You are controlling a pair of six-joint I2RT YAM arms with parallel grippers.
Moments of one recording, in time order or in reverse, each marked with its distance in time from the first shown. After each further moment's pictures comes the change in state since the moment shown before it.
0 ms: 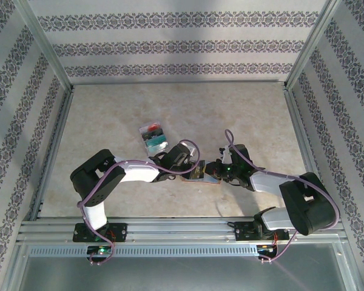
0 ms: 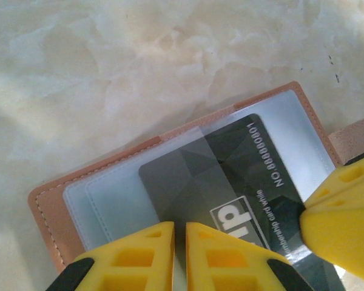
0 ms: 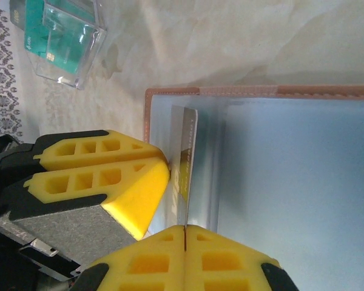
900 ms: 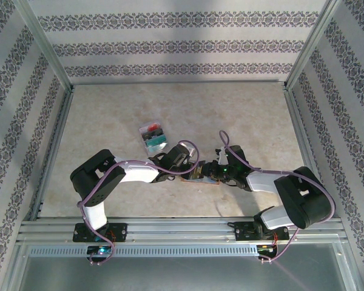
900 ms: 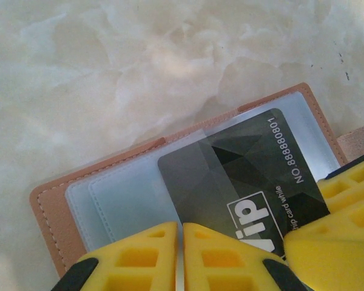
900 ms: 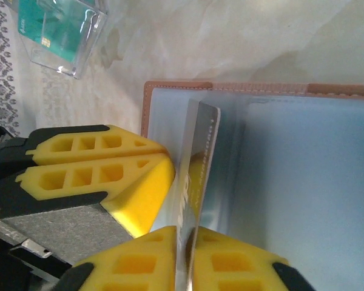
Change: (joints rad) left arm 0.001 0.000 -0.014 0.009 -0.003 -0.016; right arm 0.060 0.073 0.001 0.085 0.016 0.012
